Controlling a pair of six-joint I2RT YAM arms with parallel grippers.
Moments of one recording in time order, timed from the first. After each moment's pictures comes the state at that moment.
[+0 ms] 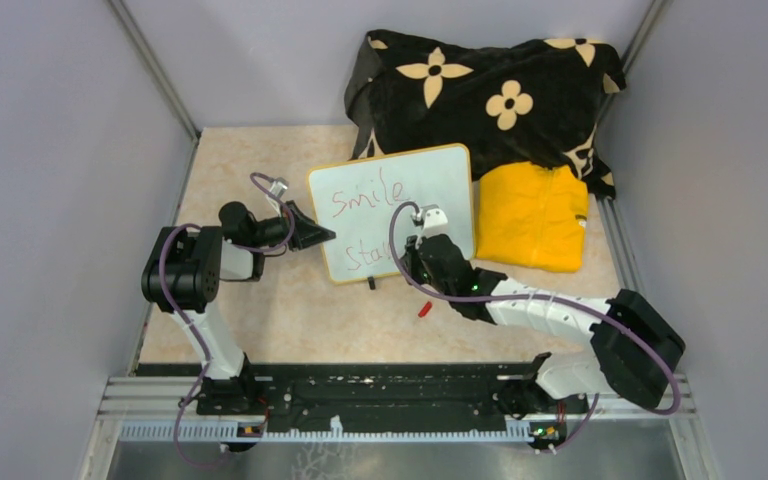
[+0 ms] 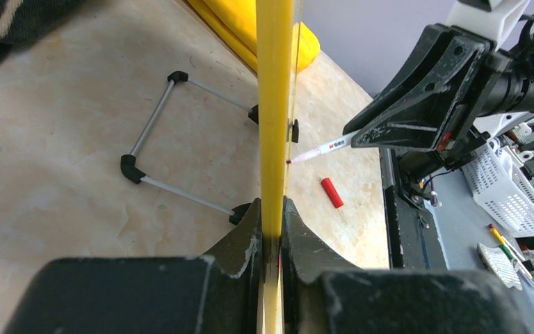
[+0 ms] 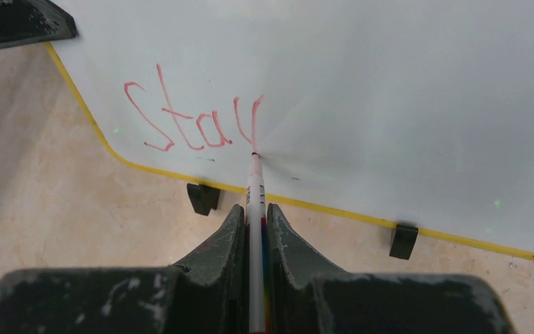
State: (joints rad) left arm -0.03 1.88 0.63 1.31 1.26 -0.66; right arm 0.88 1.29 0.67 0.13 0.31 0.44
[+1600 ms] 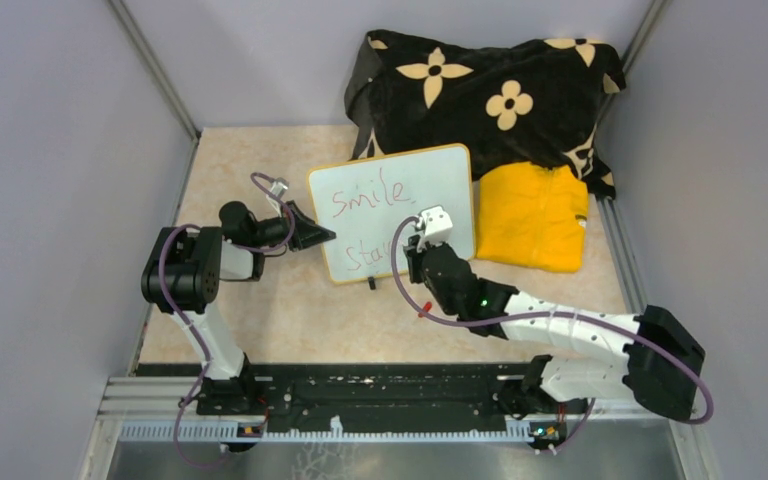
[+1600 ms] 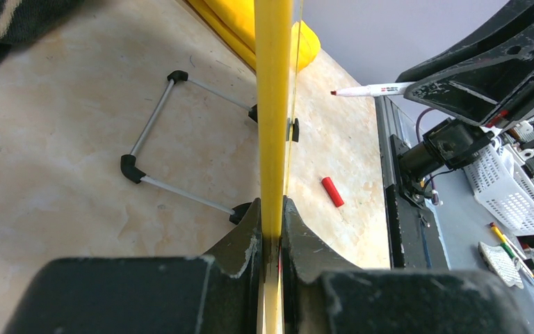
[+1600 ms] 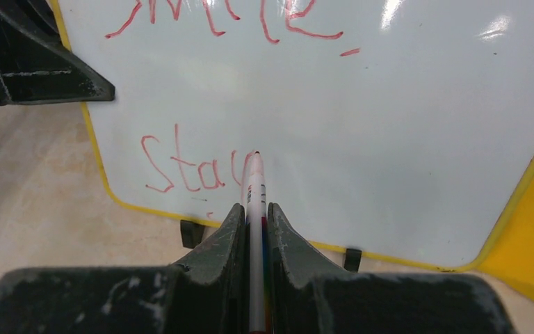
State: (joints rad) left arm -0.03 1.87 0.63 1.29 1.26 -0.65; right arm 1.03 1.14 0.66 0.16 0.58 0.27
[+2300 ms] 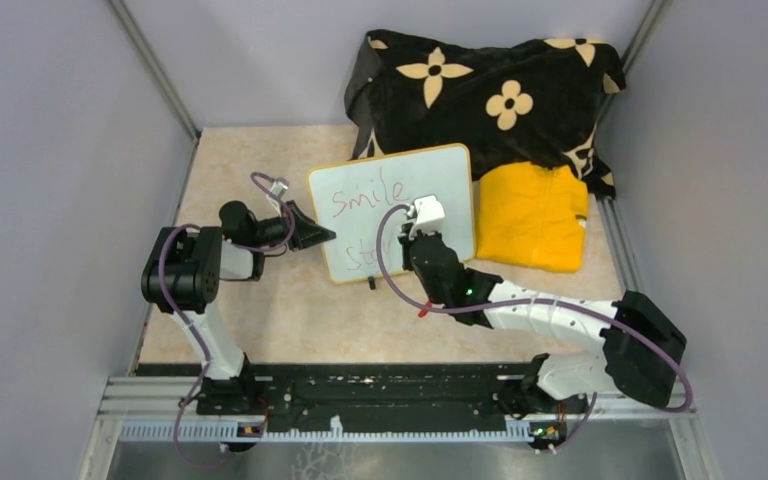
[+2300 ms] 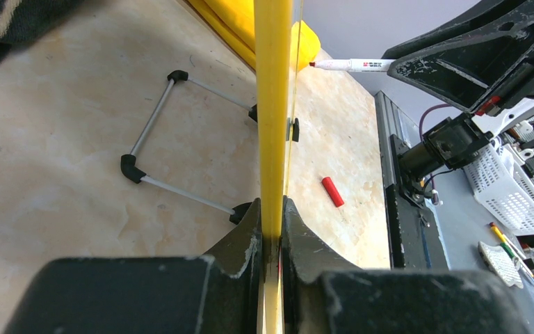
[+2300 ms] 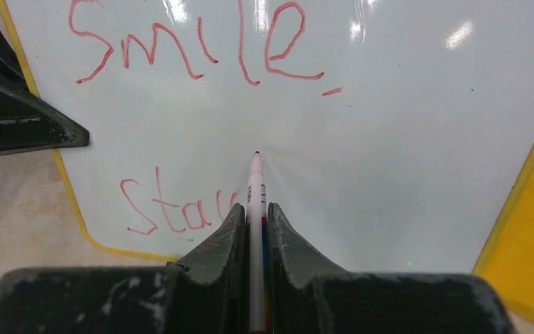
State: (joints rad) left arm -0.03 1.87 0.63 1.29 1.26 -0.64; right arm 1.00 1.27 0.73 0.24 0.65 0.25
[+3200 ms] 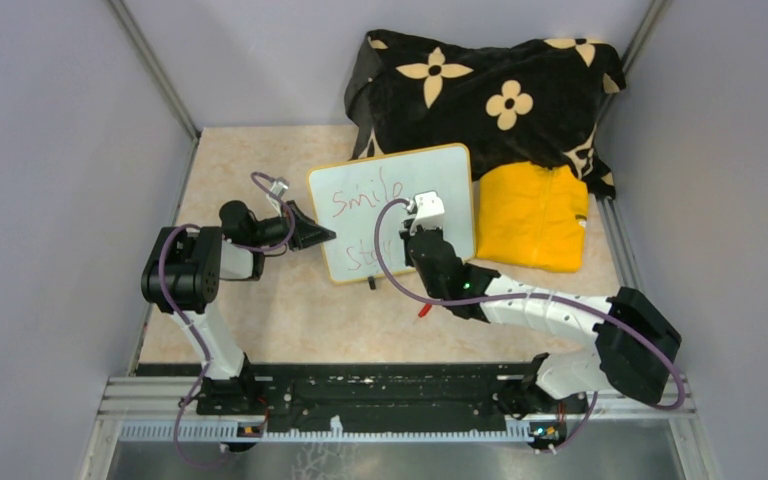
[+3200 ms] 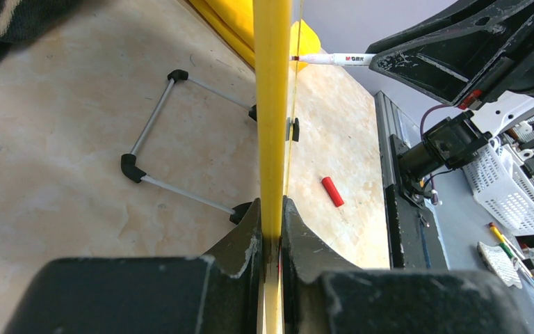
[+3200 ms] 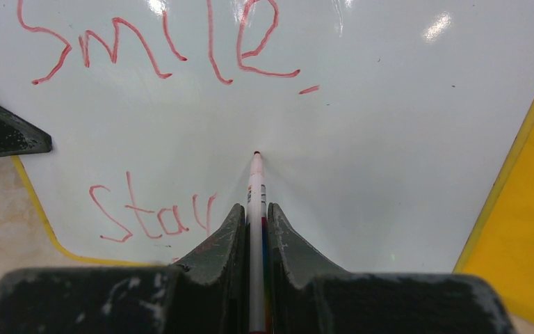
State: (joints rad) left arm -0.03 1.87 0.63 1.28 1.26 -0.64; right arm 0.97 1.30 0.76 0.19 0.67 0.25
